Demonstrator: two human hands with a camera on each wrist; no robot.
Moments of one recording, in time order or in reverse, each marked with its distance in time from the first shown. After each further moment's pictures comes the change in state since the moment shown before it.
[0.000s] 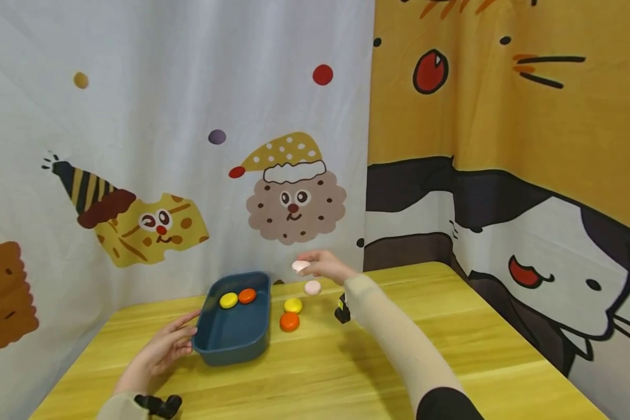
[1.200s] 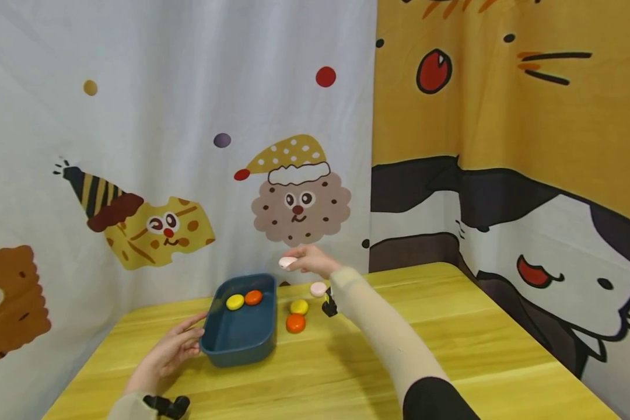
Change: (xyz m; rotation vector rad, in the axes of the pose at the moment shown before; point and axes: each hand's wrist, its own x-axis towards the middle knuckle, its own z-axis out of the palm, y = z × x) left_hand 0.001 -0.003 -0.001 0.010 0.003 -0.003; right_hand 0.021 -0.028 0.024 -0.014 -0.060 -0.068
